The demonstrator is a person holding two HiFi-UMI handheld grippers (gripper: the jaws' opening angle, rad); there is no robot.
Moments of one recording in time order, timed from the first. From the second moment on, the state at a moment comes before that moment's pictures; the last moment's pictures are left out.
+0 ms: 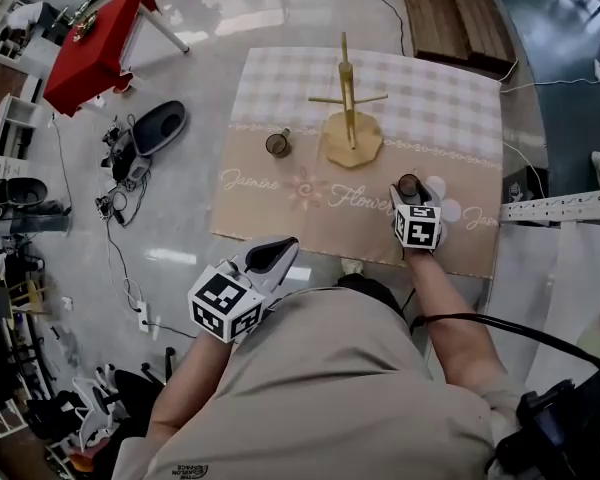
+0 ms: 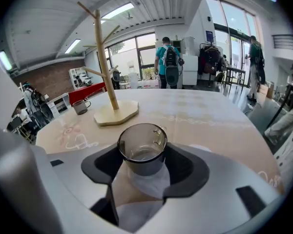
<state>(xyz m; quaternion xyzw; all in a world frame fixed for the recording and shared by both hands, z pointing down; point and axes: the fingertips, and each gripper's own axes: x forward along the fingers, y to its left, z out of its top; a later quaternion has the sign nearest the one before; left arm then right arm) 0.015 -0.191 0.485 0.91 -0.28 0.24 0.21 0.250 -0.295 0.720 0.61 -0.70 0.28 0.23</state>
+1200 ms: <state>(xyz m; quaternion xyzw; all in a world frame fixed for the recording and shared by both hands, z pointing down) 0.018 -0.209 0.477 0.90 -0.31 0.20 0.22 0.206 -0.378 0.504 0.47 -0.83 -0.08 0.29</state>
